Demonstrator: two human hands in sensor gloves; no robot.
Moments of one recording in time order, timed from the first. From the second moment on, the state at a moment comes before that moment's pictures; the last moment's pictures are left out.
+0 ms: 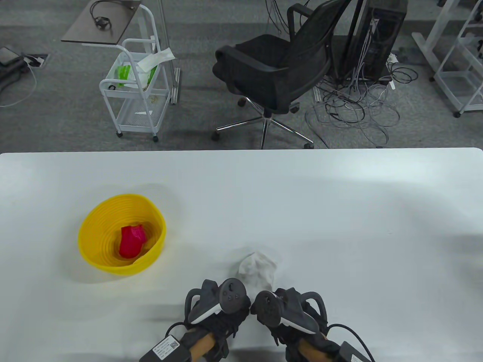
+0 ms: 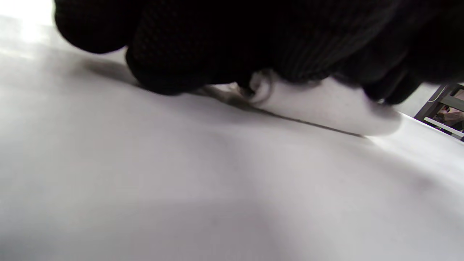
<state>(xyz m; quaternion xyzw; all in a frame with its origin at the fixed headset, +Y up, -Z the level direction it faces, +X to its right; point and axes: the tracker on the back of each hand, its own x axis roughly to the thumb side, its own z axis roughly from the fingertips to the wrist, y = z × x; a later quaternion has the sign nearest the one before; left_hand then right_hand) -0.078 -0.768 -0.243 -0.14 -0.17 0.15 0.96 0.069 -0.739 -0.219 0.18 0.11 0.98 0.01</state>
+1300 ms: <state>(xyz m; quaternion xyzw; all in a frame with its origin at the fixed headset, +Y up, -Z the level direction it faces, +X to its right) -0.076 -0.764 -0.241 -0.13 -0.18 0.13 0.97 0.073 -0.737 -0.223 0.16 0.10 0.98 0.05</state>
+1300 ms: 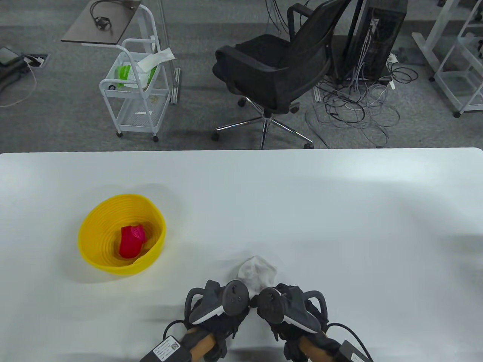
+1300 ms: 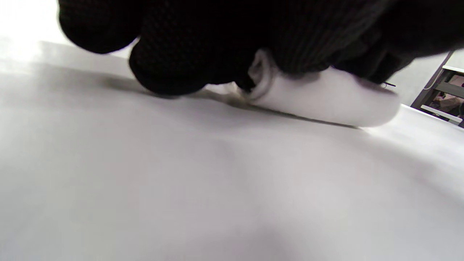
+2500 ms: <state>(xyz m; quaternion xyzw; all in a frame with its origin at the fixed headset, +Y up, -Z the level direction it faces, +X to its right) -0.077 -0.764 -0.242 -0.12 -0.18 0.13 0.97 0.095 -0.719 -0.235 0.16 0.08 0.97 0.14</state>
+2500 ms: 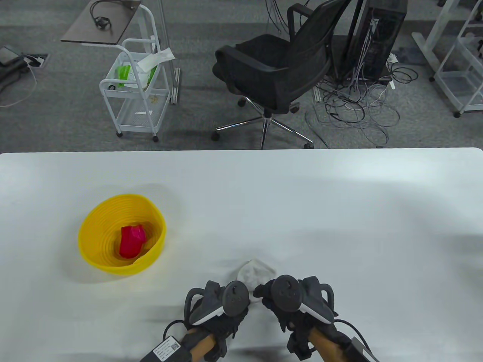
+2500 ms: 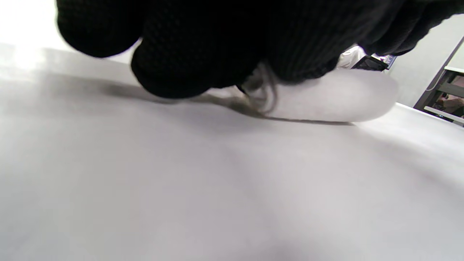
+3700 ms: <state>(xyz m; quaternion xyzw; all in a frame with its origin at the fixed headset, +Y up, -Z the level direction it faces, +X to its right) -0.077 -0.759 -0.240 -0.12 -0.16 0.13 0.97 0.080 -0.751 -0.234 0.13 0.11 0.98 0.05</state>
